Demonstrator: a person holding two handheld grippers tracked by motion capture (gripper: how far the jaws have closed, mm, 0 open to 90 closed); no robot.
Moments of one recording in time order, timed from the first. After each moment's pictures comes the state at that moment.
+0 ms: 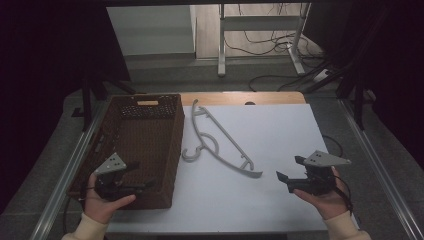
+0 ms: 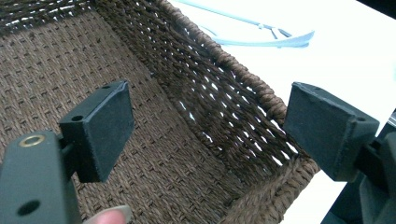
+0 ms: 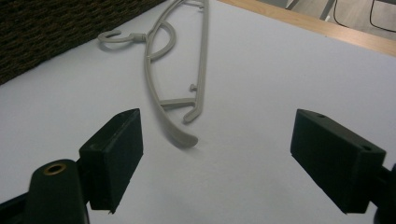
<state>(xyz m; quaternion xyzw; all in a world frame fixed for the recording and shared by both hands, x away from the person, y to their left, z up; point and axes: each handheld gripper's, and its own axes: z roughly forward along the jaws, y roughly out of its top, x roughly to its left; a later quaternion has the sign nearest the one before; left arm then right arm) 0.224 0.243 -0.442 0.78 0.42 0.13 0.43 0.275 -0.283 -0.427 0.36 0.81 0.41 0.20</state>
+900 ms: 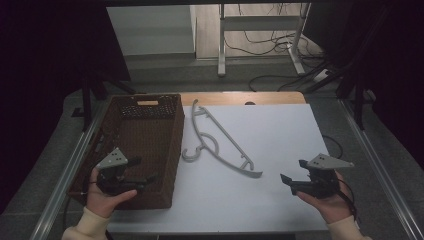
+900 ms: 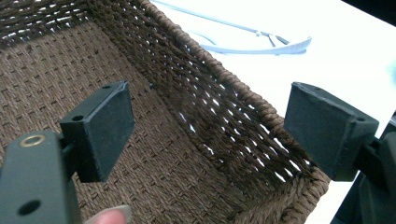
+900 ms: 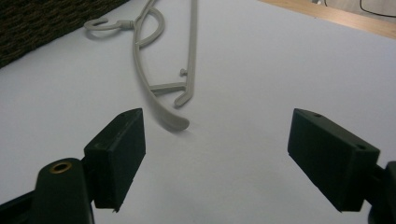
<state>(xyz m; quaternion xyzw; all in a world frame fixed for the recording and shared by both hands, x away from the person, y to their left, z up) 0.235 0.242 -0.437 0.79 0.41 0.13 0.44 0.269 -0.291 -0.431 0.38 0.81 0.39 0.20</state>
